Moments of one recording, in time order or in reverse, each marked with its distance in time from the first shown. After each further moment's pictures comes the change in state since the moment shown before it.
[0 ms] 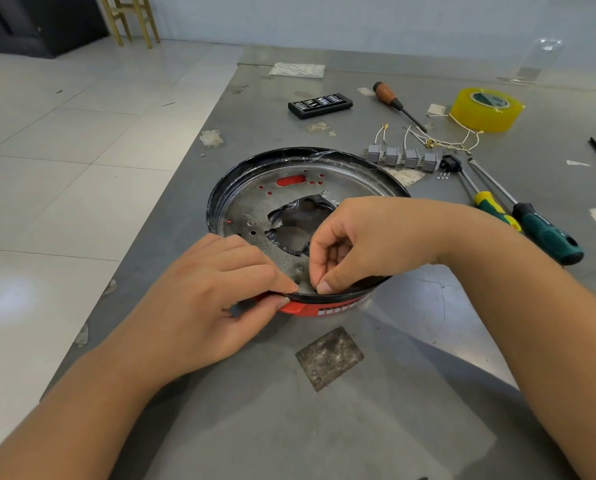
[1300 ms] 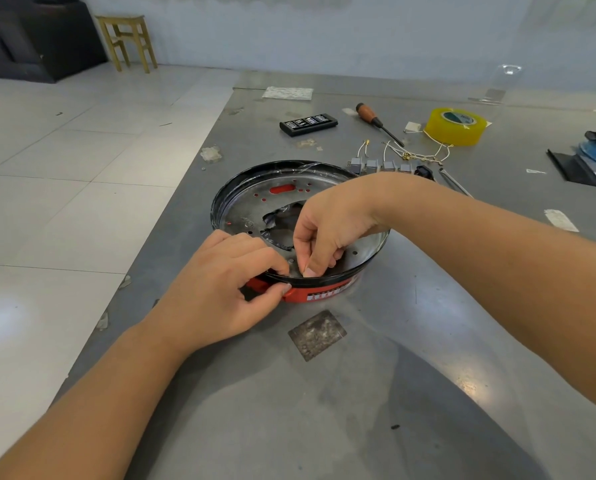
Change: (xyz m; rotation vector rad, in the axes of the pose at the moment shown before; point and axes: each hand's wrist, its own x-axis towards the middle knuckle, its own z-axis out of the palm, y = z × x) left_hand 0.004 0.015 0.005 0.053 0.042 -0.052; right_hand 0.023 -0.018 -0.011 -0.037 -0.162 0.209
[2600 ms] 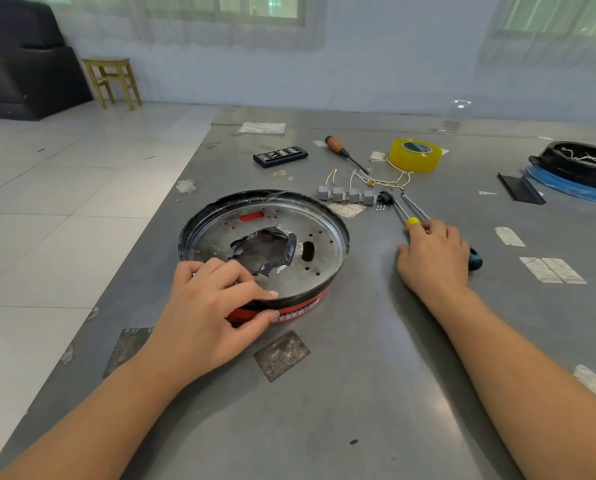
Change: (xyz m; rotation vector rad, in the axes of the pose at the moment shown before) left_hand 0.001 0.017 0.025 0.125 0.116 -0.059; right_hand -0.043 0.180 0.060 -0.287 1.199 0.686
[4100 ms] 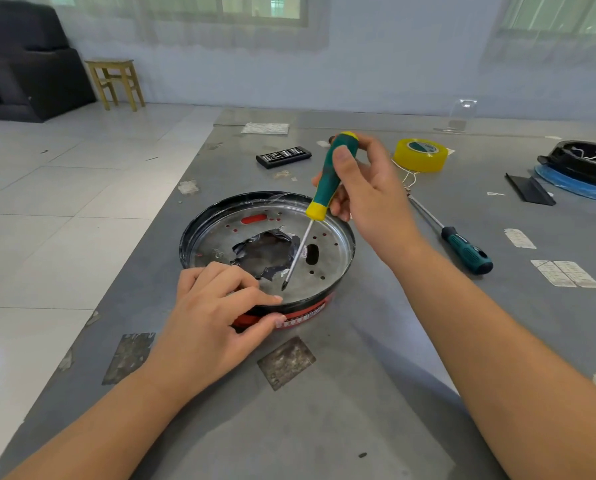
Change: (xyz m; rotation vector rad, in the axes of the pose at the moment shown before) left_hand -0.003 -0.001 0.005 -0.063 0.020 -0.040; right_hand 0.007 -0.111 -0.081 1.612 -0.131 -0.296
